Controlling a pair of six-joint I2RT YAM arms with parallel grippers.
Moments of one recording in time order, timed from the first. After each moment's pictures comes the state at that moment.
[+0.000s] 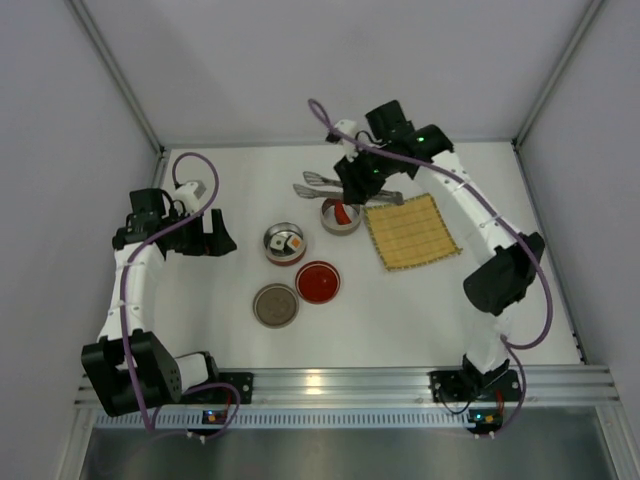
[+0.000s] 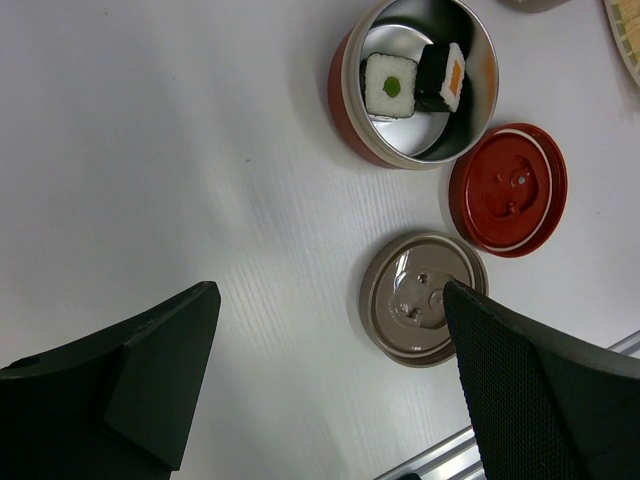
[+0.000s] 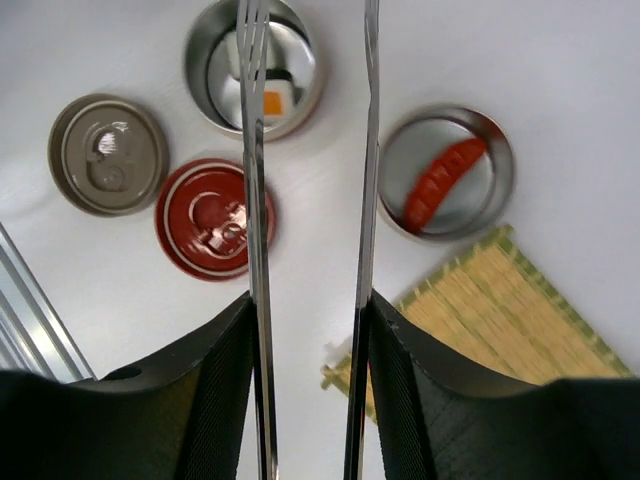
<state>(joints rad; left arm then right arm) 0.22 1.23 1.04 -0.75 0.58 0.18 0.61 1.94 2.12 -1.11 -0.36 -0.34</state>
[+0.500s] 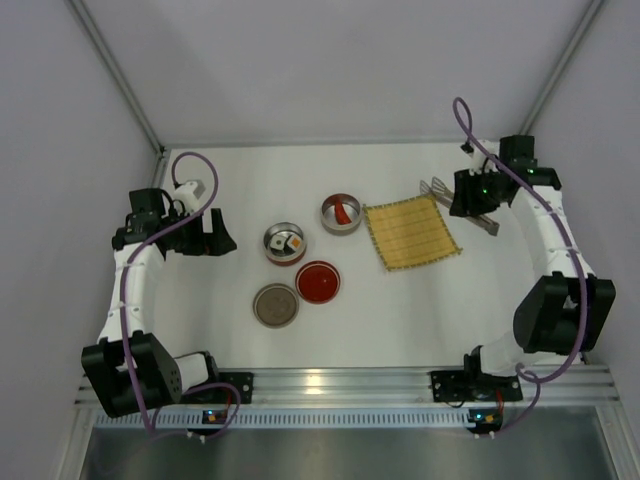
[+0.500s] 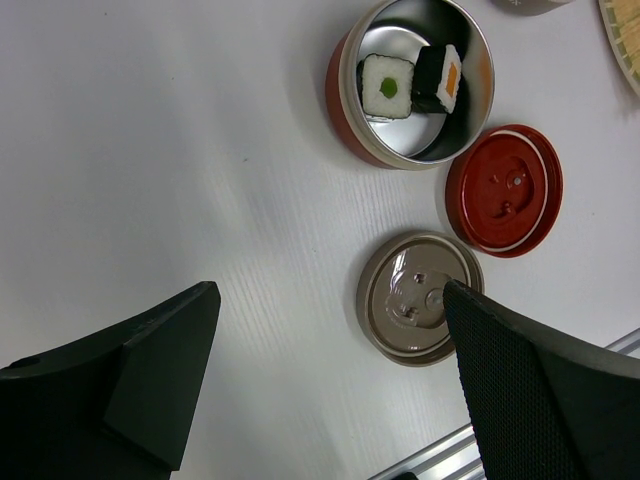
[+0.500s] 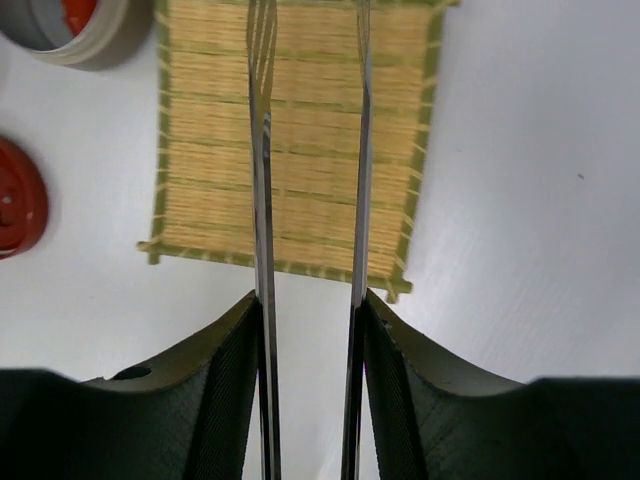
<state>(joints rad) 0.22 1.23 1.05 -0.76 0.58 0.17 -0.02 1.52 1.44 -0.89 -0.37 -0.25</state>
